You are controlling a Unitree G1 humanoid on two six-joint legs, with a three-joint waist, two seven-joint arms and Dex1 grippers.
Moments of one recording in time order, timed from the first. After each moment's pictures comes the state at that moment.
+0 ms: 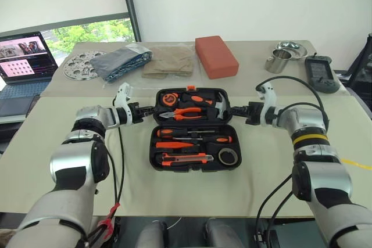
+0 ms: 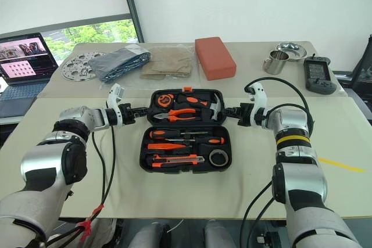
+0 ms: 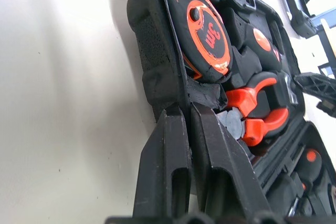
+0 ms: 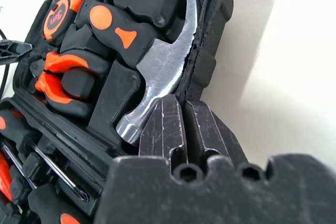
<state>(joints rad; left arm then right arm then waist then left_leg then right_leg) -1.12 0.46 0.25 1.31 -0.20 0.63 -1.00 -0.95 -0.47 -0.13 0.88 0.24 0.72 0.91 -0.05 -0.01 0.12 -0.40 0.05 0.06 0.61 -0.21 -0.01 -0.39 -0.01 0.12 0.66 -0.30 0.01</state>
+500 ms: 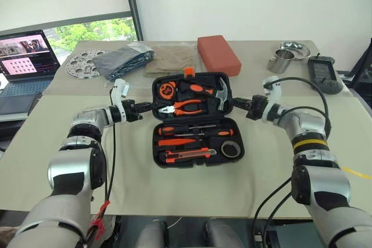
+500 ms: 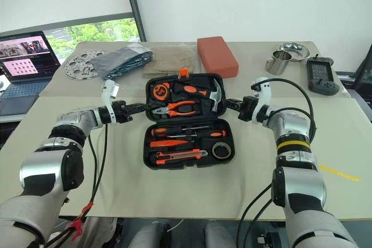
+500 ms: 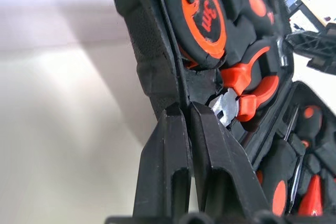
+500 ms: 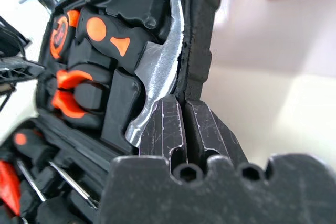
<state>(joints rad) -1.04 0.47 0.21 1.20 -0.17 0.23 -1.17 -0.87 -0.46 -0.20 0.83 0.30 0.40 1.00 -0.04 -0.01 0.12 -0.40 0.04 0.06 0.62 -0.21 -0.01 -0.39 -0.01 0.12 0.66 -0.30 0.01</state>
